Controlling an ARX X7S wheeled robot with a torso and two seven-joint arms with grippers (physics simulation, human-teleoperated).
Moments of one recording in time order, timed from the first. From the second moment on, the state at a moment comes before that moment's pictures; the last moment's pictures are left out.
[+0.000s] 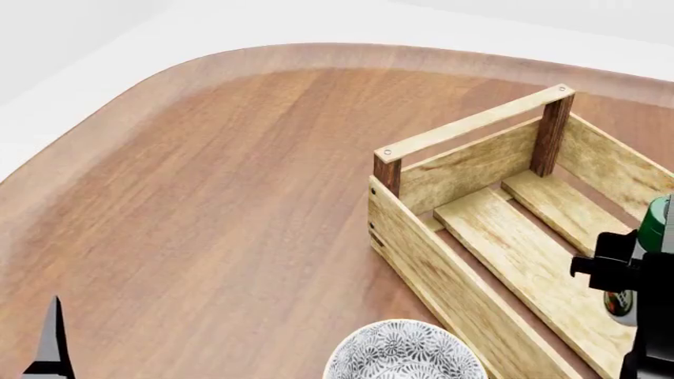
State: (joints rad) left arm 0.08 -0.39 0.07 0.77 -0.32 -0.48 -0.38; right arm 1.06 0.40 -0.13 1.31 0.20 0.03 0.04
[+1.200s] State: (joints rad) left arm 0.08 -0.41 0.08 0.79 -0.33 -0.49 -0.41; right arm 0.98 0.35 0.03 1.30 0.05 0.03 0.07
